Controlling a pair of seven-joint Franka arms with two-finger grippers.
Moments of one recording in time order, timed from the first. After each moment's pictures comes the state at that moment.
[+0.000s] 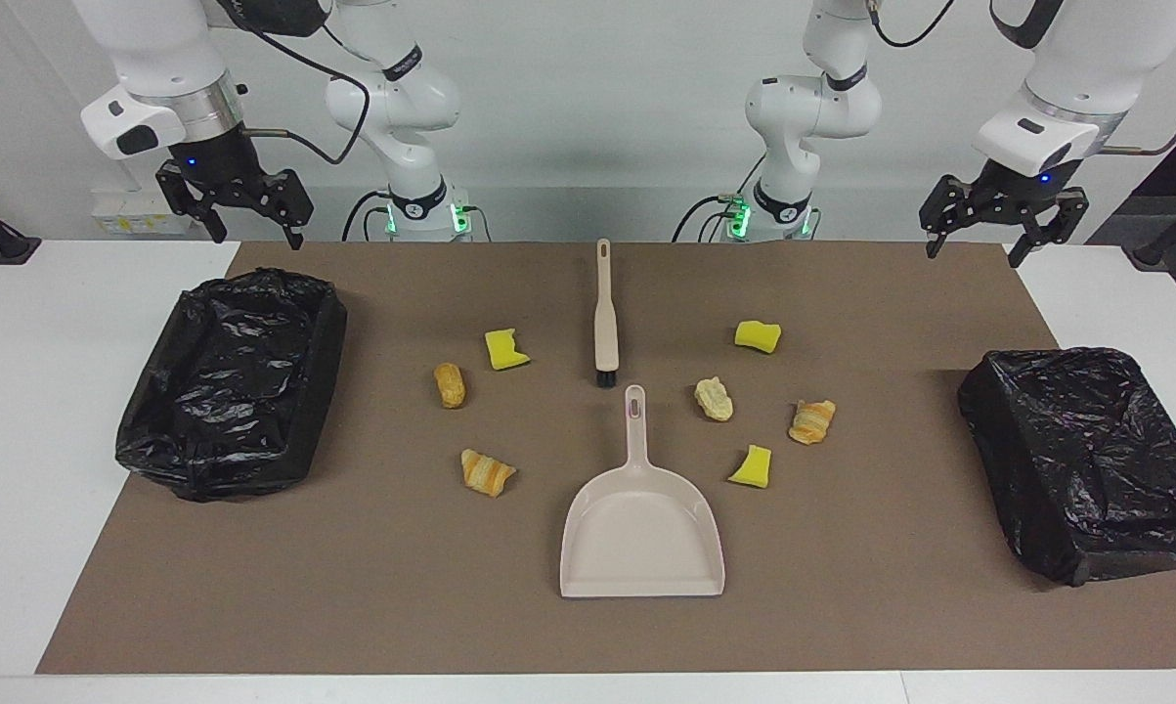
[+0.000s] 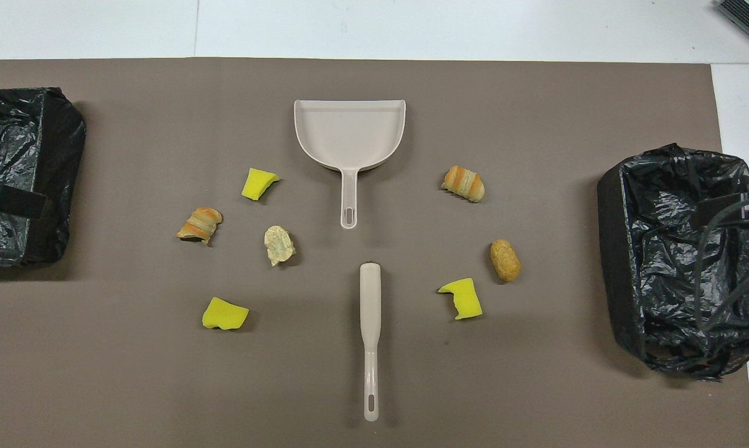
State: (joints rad) left arm -0.16 -0.02 0.09 -1.52 0.05 1.54 0.22; right arm -0.01 -0.08 -0.03 -1.62 -0.06 1.56 0.04
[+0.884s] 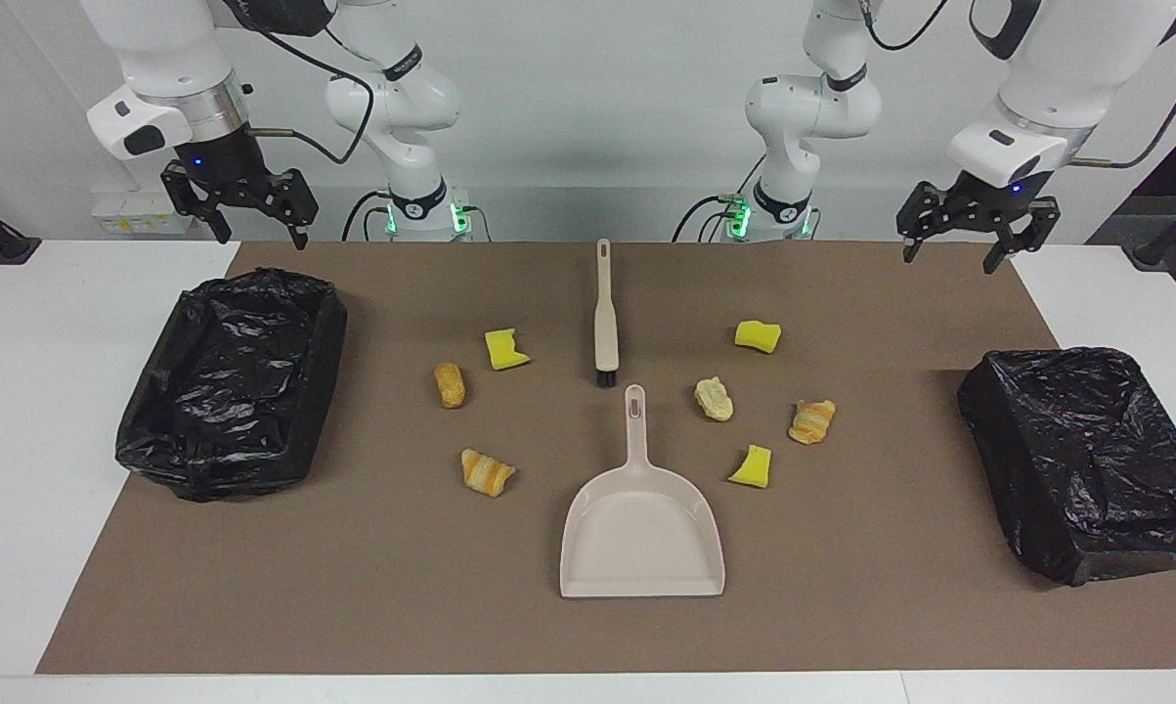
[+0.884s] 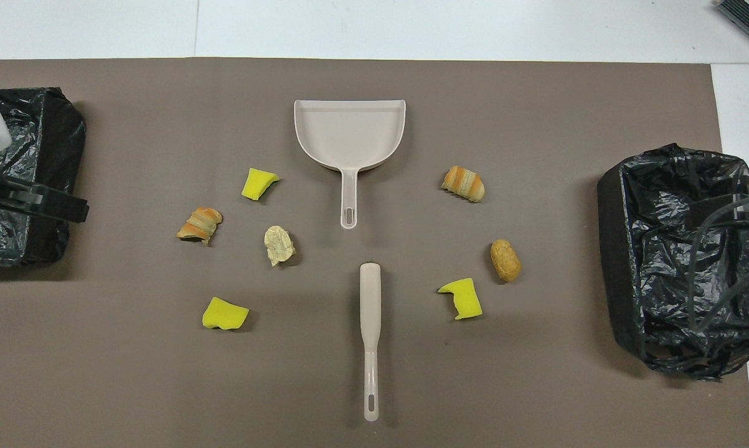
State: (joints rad) left arm -0.21 -0.01 0.07 -1.57 0.03 1.57 0.15; right arm -0.01 -0.08 -0.02 -1.62 -0.06 1.55 0.03
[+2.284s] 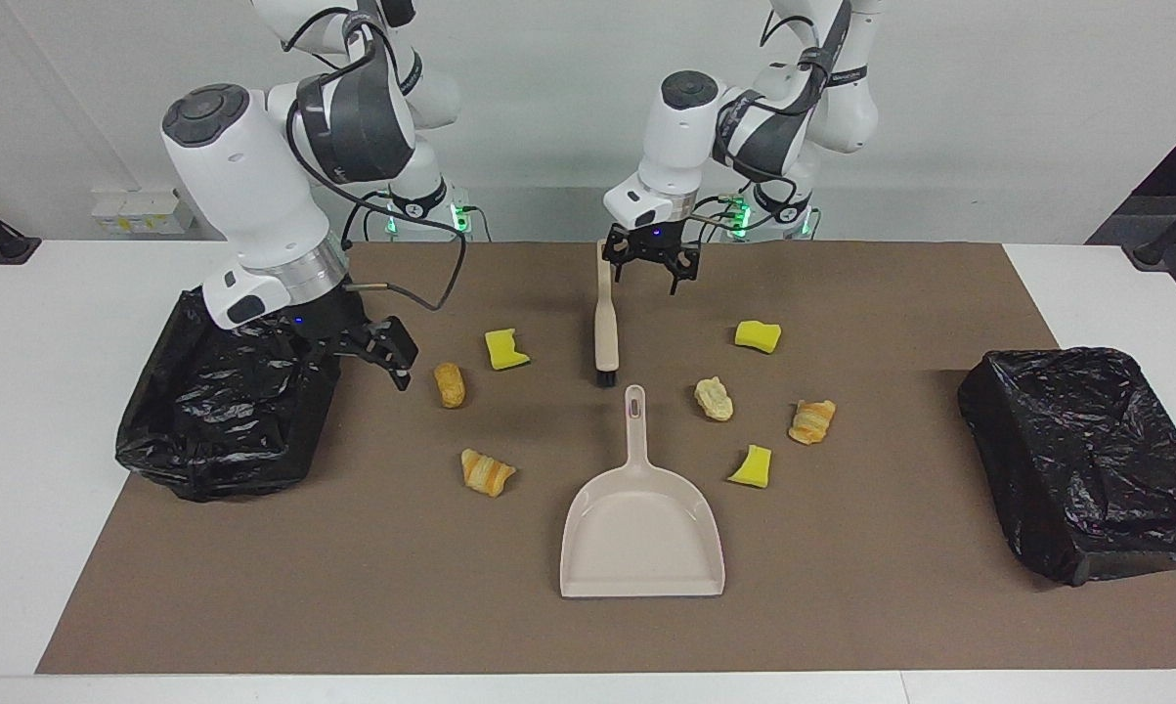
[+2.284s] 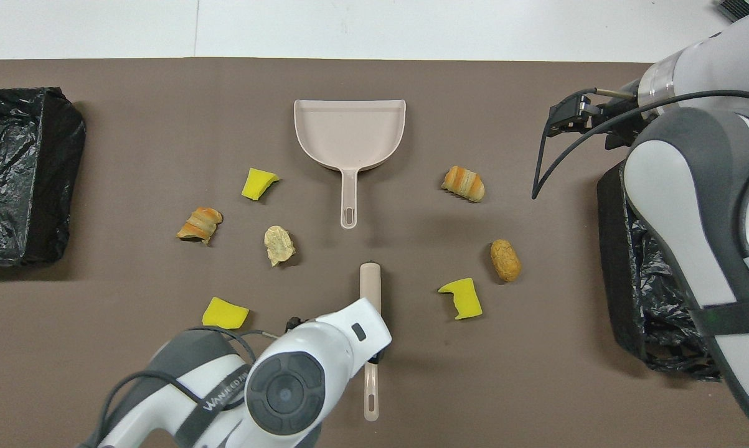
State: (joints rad) left arm -0.90 -0.12 0.05 -2.30 -0.03 2.31 -0.53; right arm 0.10 0.27 -0.01 -1.45 0.11 1.86 0.22
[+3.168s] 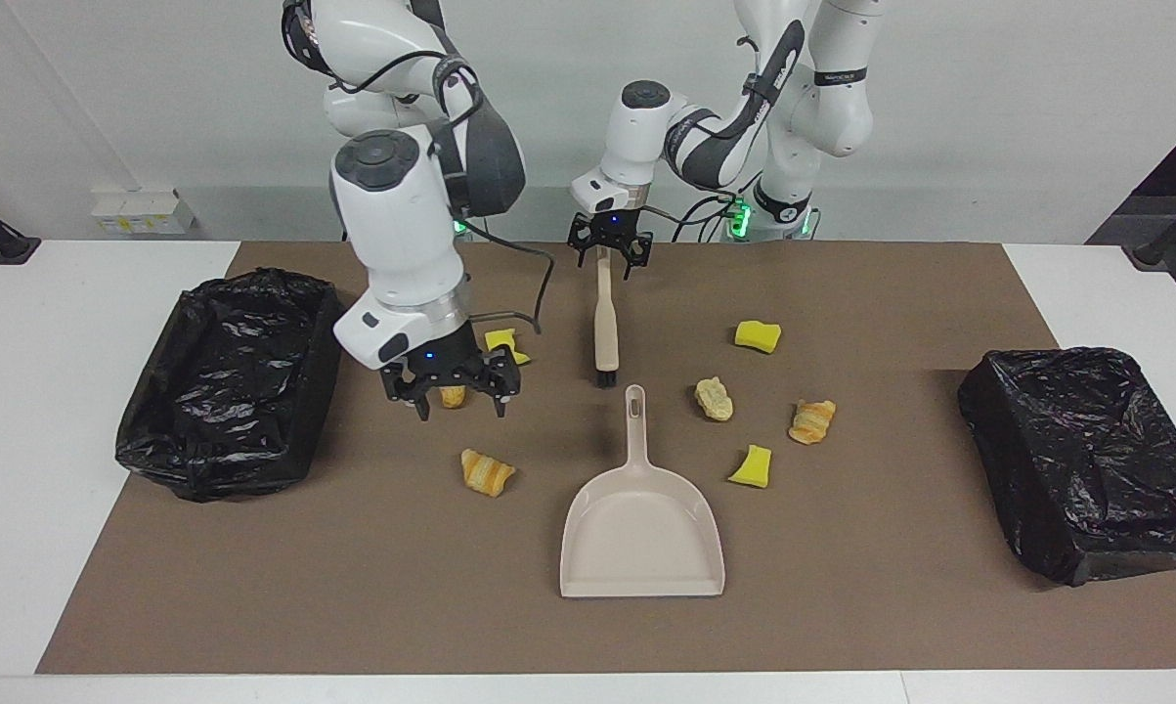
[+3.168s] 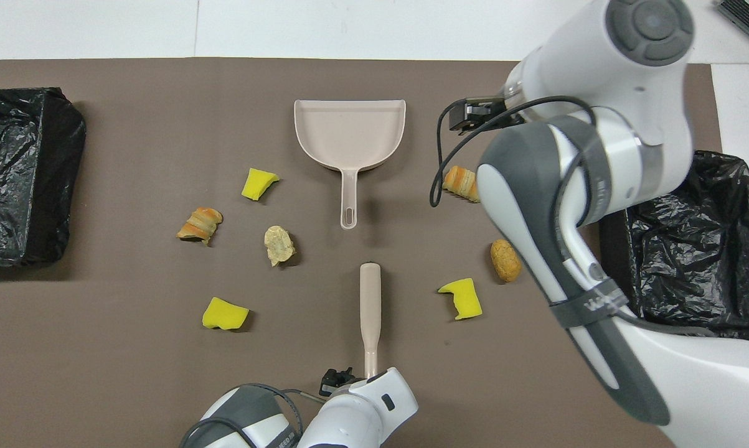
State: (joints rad) left arm -1.07 -0.12 0.05 -2.49 -0.02 2.56 -0.69; right arm 0.32 0.45 -0.01 -1.26 0.00 1.86 0.33
